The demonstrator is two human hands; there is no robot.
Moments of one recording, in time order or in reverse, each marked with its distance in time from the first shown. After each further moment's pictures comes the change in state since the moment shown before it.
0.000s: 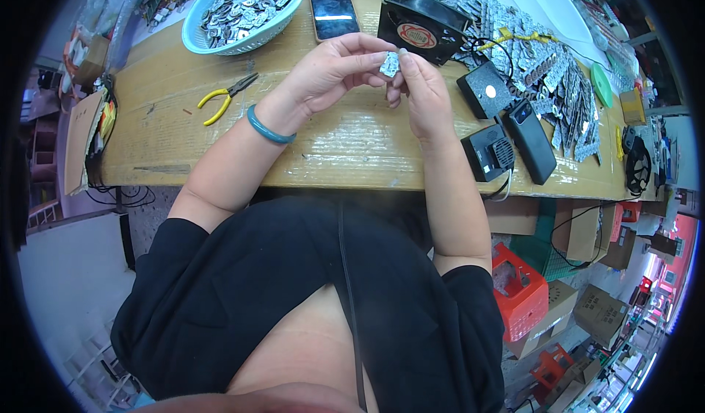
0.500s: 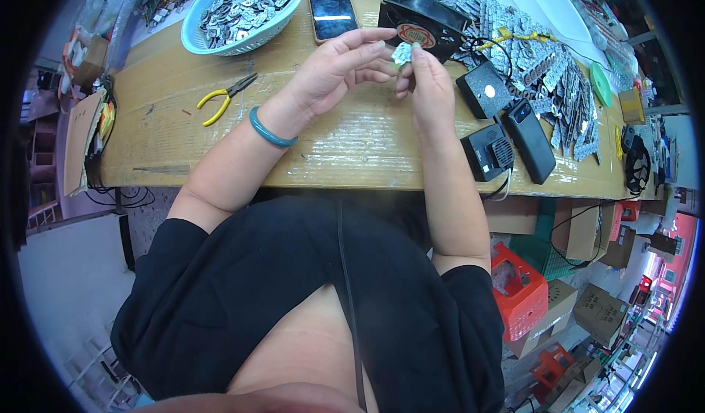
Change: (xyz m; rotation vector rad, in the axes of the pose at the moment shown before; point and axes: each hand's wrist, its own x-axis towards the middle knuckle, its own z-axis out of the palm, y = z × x) left_hand 0.002 -0.003 0.006 -0.098 0.083 0.009; right_hand 0.007 0.006 -0.008 -0.003 0.158 0.005
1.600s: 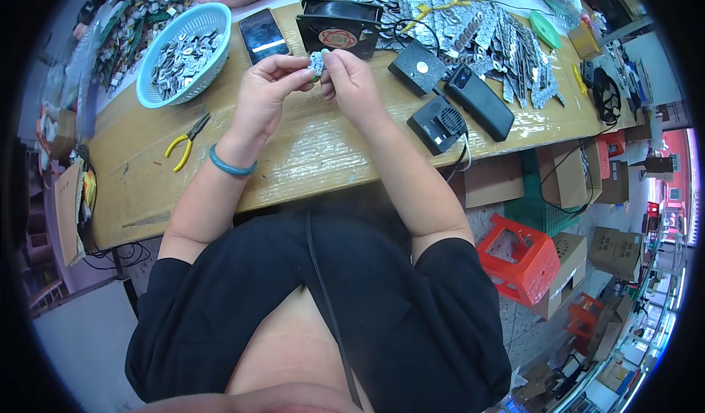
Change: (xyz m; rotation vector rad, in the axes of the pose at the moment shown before) left_hand -0.005 -0.004 0.009 0.335 0.135 0.208; right_hand -0.005 0.001 0.007 -0.062 -0.055 -0.145
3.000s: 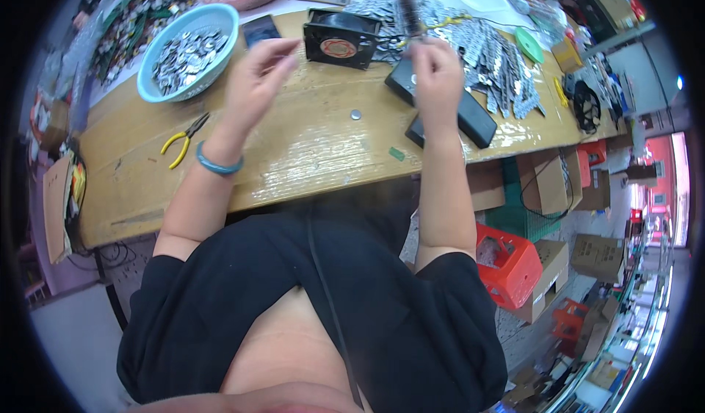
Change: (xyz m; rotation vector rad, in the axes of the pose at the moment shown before) left_hand 0.001 0.029 -0.019 0.616 0.020 0.476; right_hand -0.006 -0.087 -0.059 -0.921 0.380 -0.398
